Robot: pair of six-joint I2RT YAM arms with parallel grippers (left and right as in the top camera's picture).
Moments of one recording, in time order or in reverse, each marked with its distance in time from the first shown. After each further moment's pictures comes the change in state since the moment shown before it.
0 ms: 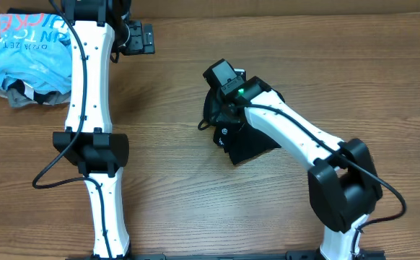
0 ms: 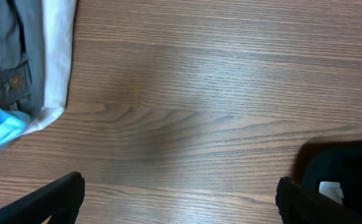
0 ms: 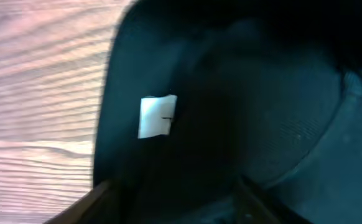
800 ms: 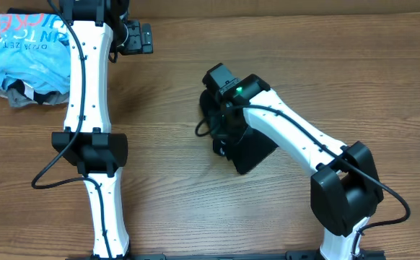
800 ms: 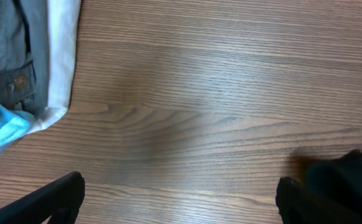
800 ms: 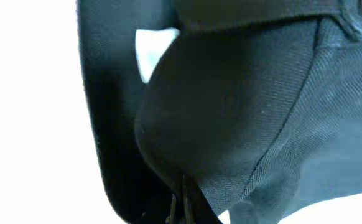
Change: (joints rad) left arm 0.018 0.000 0.000 0.002 0.000 0.000; right arm 0.033 -0.021 0.048 -0.236 -0.228 -0.026
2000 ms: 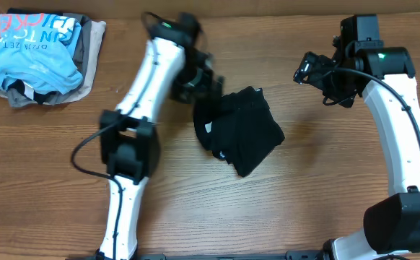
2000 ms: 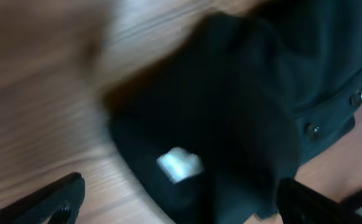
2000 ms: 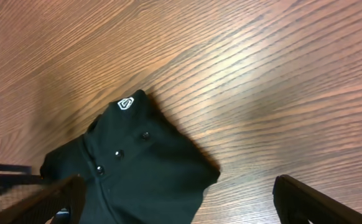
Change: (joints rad) left arm -0.306 0.000 -0.523 0.179 0.400 0.035; right arm -0.599 -0.255 0.048 -0.060 -0.075 -0.126
